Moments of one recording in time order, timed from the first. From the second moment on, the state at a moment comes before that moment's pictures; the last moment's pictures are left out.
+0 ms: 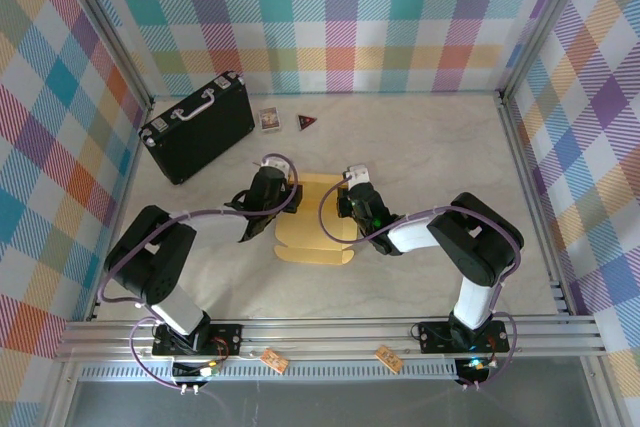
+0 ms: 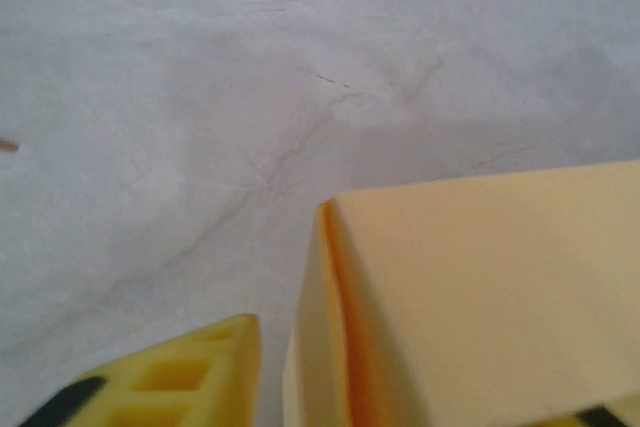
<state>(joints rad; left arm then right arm) -0.54 1.63 0.73 0.27 -0.13 -0.30 0.76 1.78 0.68 0.65 0.33 0.28</state>
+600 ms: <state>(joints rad) -0.56 1.68 0.77 0.29 -0.21 -0.26 0.75 1.78 0.69 0.65 0.33 0.28</state>
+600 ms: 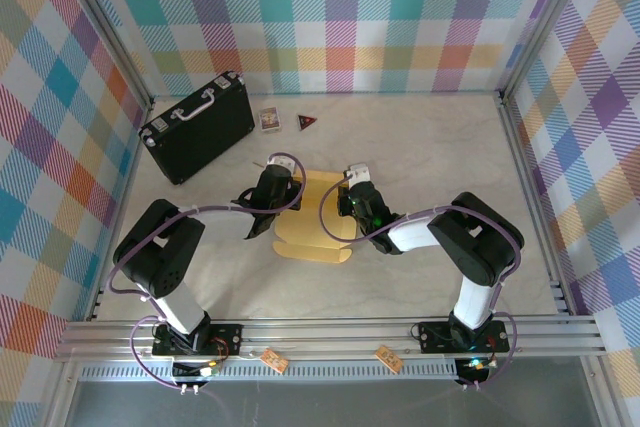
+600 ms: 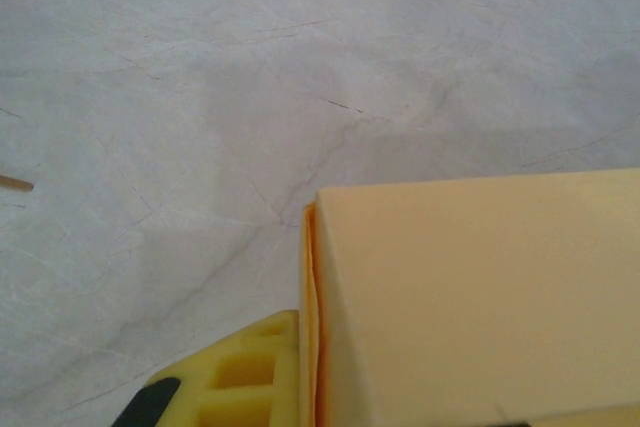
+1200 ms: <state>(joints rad) -0.57 1.73 0.76 0.30 -0.21 -0.30 0.75 1.79 0.69 0.64 0.32 0.28</state>
